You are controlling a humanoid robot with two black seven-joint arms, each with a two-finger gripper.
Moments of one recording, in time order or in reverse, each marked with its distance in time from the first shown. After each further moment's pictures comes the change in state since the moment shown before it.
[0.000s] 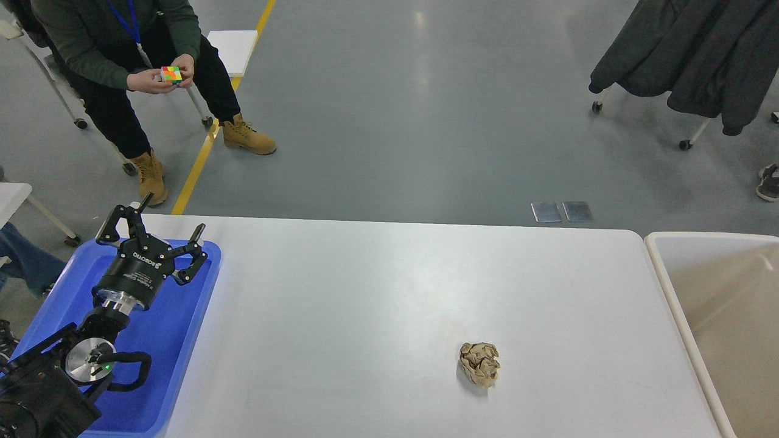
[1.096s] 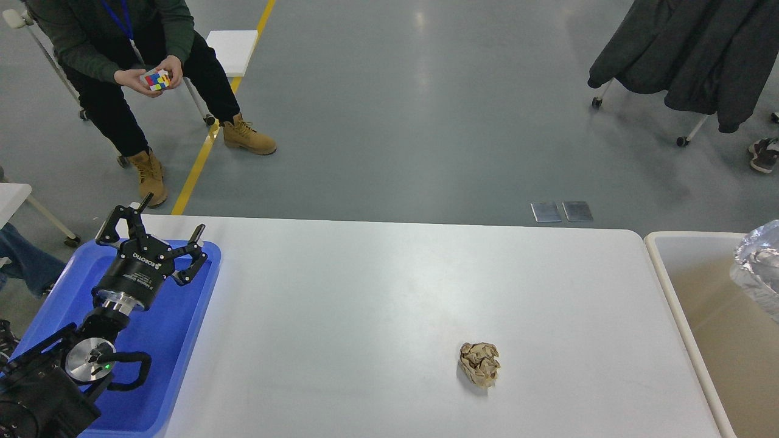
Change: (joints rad) left arm 0.000 0.000 0.000 0.000 0.000 0.000 0.000; right arm 0.021 -0.013 -0.141 0.043 -0.042 0.179 0.029
